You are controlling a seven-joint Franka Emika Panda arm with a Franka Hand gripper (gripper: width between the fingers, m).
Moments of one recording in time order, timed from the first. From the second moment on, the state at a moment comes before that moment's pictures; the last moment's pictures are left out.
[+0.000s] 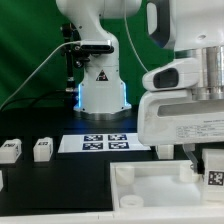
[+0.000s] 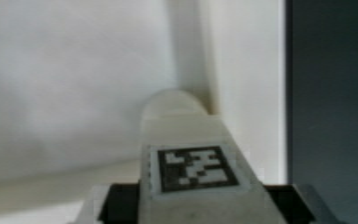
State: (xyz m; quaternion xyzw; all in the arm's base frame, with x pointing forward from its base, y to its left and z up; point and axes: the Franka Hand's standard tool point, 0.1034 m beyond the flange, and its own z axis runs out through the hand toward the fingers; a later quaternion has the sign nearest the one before) arm 0.627 0.122 0.067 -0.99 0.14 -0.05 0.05
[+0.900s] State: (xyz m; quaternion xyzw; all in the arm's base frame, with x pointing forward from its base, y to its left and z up) arm 0.631 0.128 0.061 -0.60 0.79 -0.01 0.10
